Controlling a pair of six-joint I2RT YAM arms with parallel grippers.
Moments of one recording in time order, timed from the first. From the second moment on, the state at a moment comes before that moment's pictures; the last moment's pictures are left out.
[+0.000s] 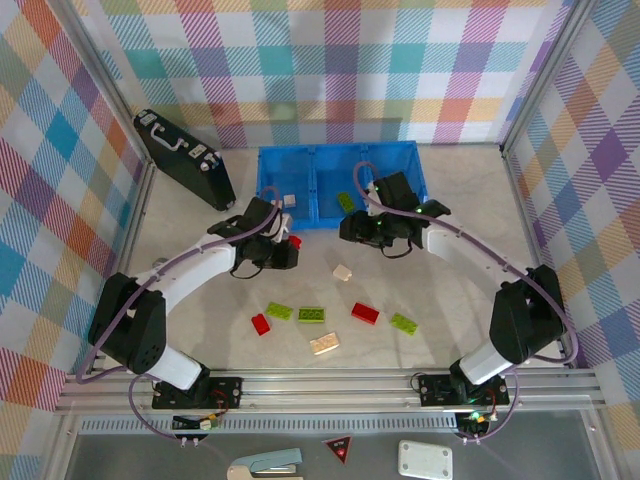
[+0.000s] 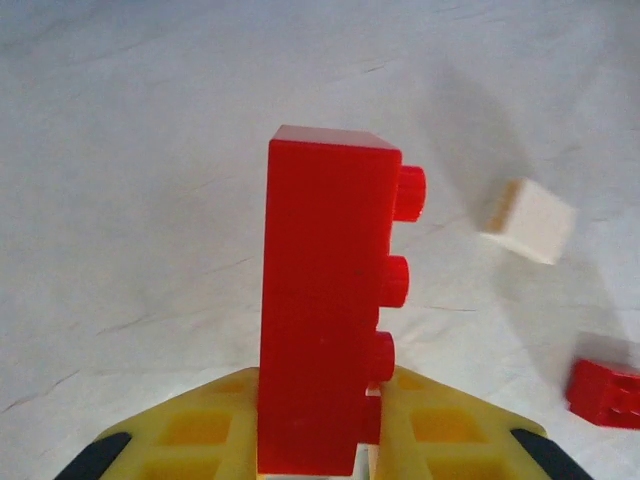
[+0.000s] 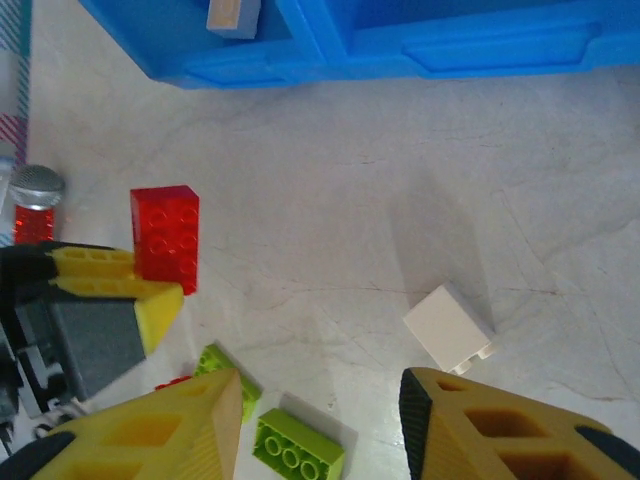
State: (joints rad) left arm -0.50 1.51 1.04 -0.58 0.24 -0.36; right arm 0.52 1.54 1.22 -0.58 -0.39 0.61
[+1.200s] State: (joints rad) left arm -0.63 1.52 1.13 -0.42 0.51 -0.23; right arm 0.48 1.56 1.19 -0.47 -0.69 0.73
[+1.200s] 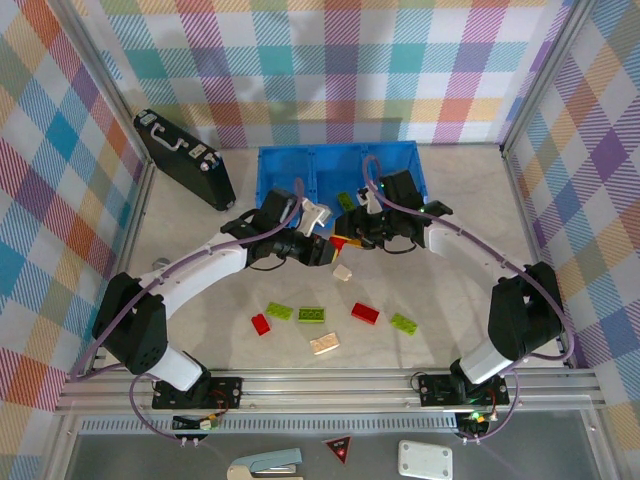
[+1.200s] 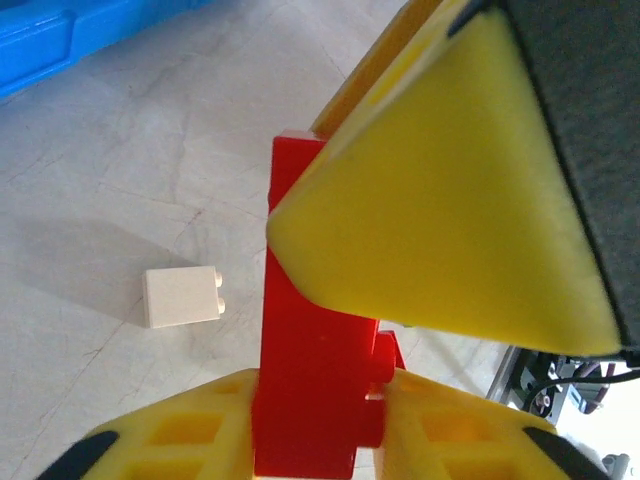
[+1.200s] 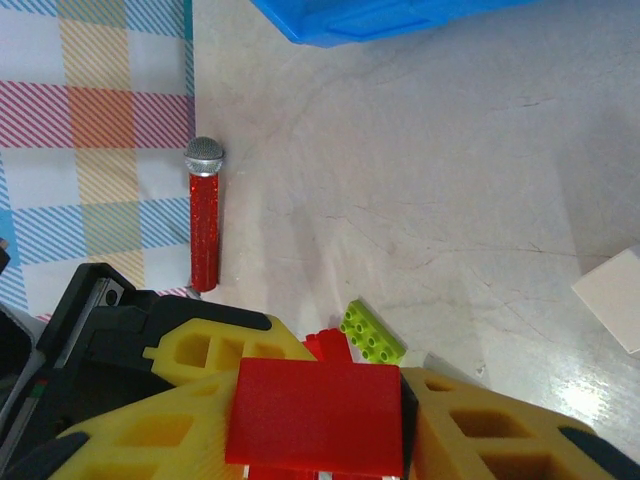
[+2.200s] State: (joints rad) left arm -0.63 1.38 1.07 -0.48 0.08 -0.29; right arm 0.29 1.90 1.82 -0.96 -0.03 0.33
